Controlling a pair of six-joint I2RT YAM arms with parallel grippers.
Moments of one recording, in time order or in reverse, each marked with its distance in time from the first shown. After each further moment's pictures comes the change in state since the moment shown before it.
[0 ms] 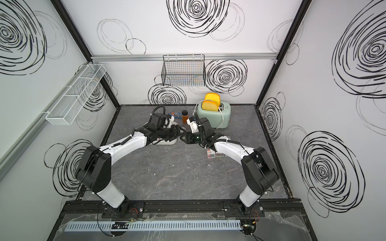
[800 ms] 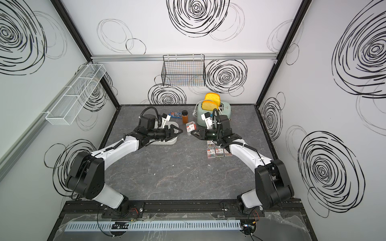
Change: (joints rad) left arm 0.117 -0.097 -0.149 0.228 0.291 0.079; right arm -0.210 -0.192 -0.136 0.069 -0.340 0.072
